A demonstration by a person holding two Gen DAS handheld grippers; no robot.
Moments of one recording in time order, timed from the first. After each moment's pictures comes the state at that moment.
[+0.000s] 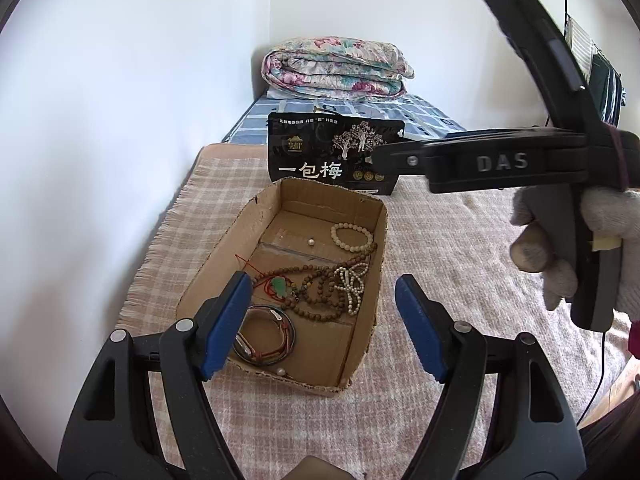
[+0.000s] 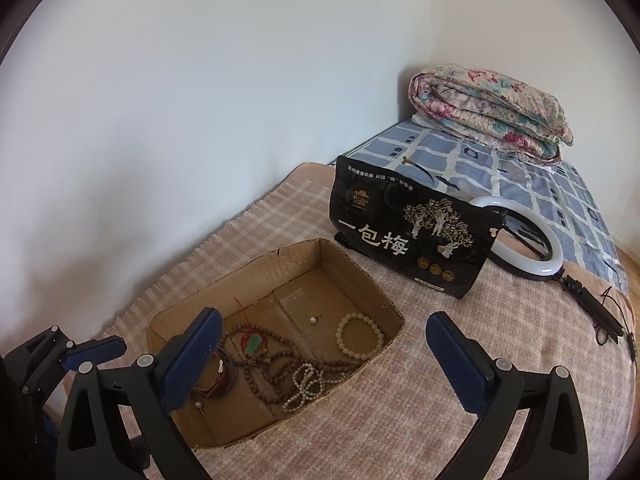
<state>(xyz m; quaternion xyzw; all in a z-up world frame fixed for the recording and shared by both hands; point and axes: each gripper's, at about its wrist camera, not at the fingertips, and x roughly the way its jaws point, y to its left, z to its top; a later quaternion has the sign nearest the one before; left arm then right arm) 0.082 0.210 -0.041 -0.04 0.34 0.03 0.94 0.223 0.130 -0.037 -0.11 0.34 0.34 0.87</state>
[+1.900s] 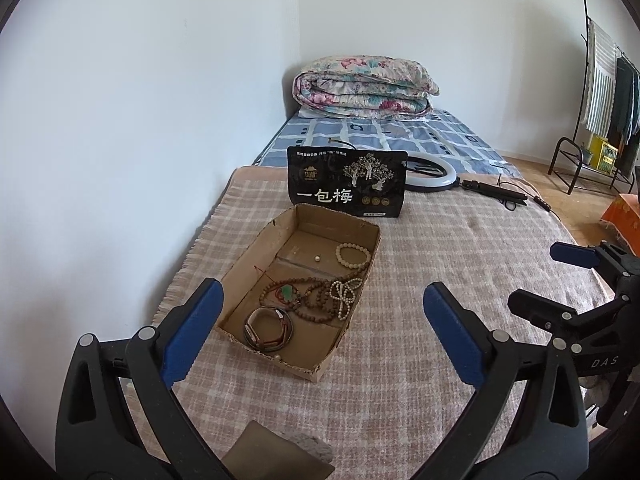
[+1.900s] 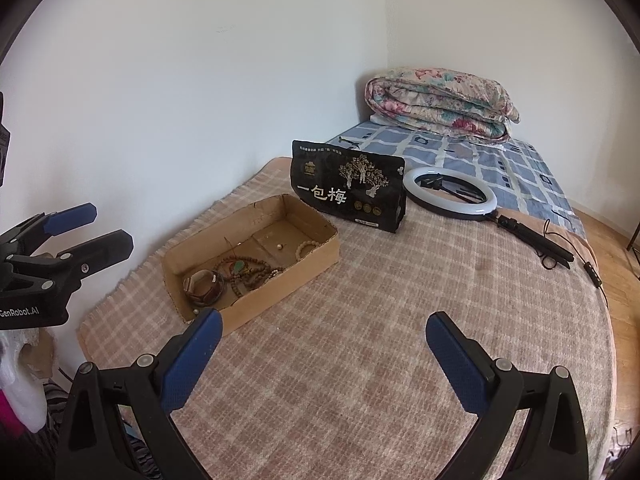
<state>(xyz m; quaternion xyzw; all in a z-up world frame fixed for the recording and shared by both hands) 0.051 0.157 0.013 -0.02 0.32 0.11 0.94 0.131 -0.007 -0.040 -0.08 0.33 0.30 0.89</state>
